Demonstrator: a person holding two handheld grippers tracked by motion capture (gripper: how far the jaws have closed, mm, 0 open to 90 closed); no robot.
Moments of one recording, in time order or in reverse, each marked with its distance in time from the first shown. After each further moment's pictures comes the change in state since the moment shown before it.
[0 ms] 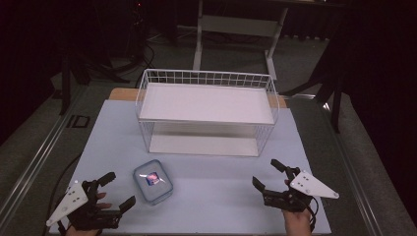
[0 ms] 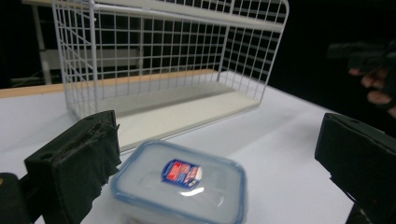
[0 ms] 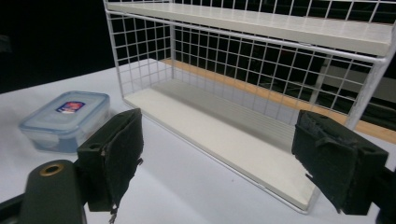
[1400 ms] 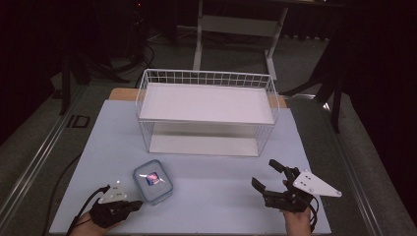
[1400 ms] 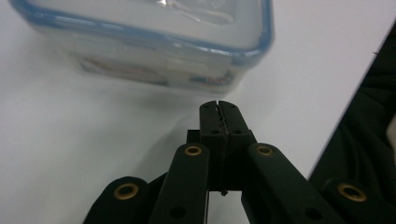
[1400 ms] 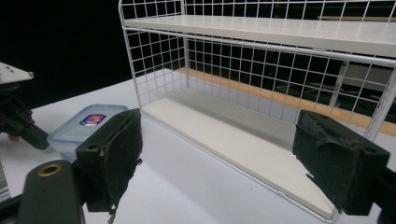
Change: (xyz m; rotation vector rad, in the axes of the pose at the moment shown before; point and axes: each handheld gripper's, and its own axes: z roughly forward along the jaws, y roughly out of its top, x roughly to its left) left arm 0.009 -0.036 0.044 0.673 -0.098 0.062; right arm 0.000 0.003 -0.001 -0.026 0.058 0.059
